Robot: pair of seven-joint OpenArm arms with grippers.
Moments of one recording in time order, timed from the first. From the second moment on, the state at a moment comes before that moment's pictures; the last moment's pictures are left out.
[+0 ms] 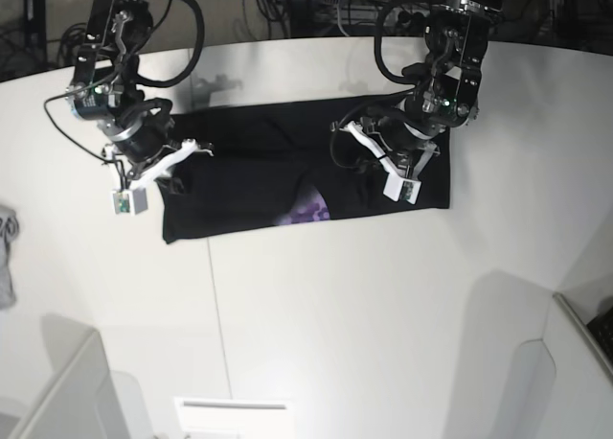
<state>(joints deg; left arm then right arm) 11.9 -11.3 8.2 97.0 -30.9 -7.0 42.3 -14.0 2.4 12.2 112.1 25.3 11.4 -55.2</state>
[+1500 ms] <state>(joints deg) 2.4 -2.4 17.6 97.0 -30.9 -7.0 48.7 -13.6 2.2 14.4 112.1 25.7 11.4 -55.3</state>
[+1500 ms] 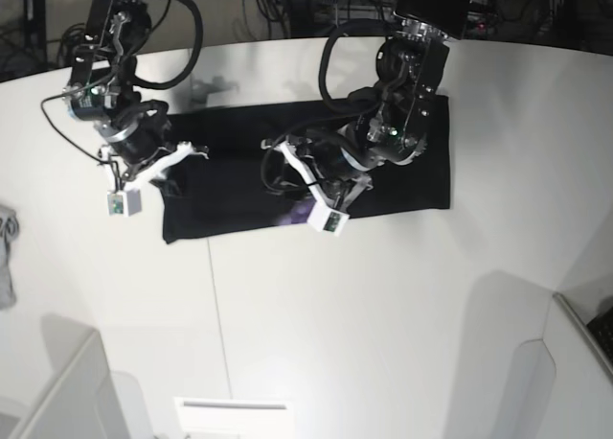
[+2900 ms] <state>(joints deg) 3.7 -5.2 12.2 89.9 -30.7 0.8 48.1 -3.2 -0.5 35.7 108.5 24.9 24.1 -76.4</state>
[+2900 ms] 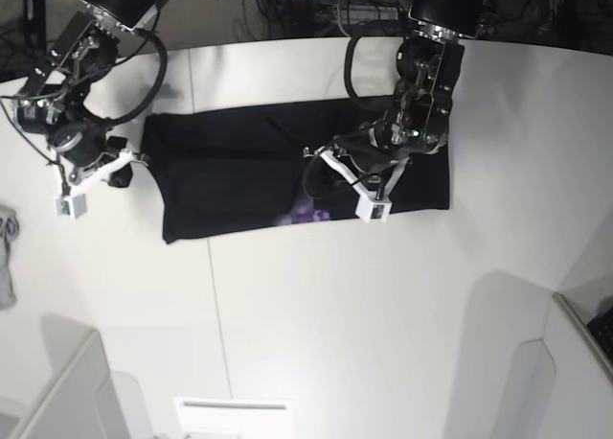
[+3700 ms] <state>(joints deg) 18.4 -12.6 -24.7 104.8 -31.0 -12.5 48.3 4.8 -0.2 31.0 100.8 25.5 31.0 -87.2</state>
